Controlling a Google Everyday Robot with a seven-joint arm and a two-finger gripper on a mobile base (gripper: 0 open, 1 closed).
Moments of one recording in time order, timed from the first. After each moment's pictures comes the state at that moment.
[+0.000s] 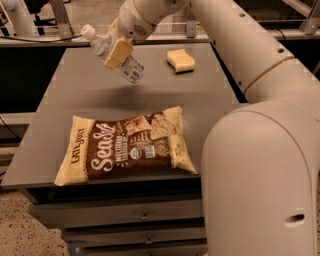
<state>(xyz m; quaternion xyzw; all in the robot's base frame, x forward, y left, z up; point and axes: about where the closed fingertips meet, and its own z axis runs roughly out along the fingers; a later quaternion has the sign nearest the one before) 0.689 0.127 0.950 -0.72 0.57 0.19 0.35</state>
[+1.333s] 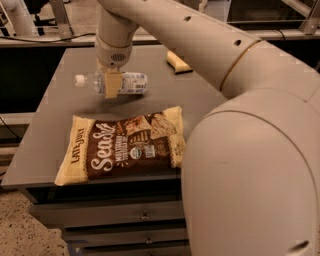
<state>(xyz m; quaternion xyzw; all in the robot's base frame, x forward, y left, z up) 0.658 0.148 0.873 -0.82 0.53 0.03 0.19</state>
